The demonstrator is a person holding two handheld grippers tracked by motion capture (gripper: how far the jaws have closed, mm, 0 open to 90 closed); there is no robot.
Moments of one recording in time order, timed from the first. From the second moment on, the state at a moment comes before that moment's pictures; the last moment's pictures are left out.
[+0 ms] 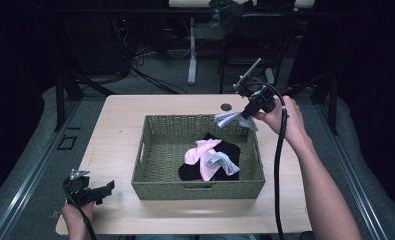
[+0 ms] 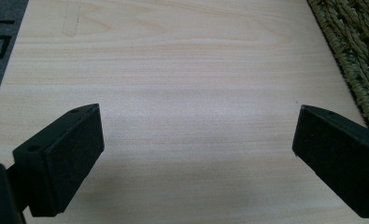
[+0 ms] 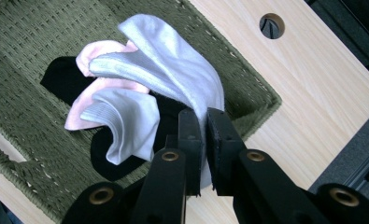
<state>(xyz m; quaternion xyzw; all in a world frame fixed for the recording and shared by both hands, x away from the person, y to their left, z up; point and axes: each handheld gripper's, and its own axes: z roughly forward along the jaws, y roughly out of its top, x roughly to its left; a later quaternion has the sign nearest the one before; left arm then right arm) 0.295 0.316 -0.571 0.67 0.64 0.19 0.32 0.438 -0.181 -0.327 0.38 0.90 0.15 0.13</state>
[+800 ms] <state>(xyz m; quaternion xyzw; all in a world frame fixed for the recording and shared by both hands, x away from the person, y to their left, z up) 0.295 0.316 -0.571 0.67 0.64 0.19 0.32 0.421 -0.277 -0.328 0.46 0.86 0.17 0.14</state>
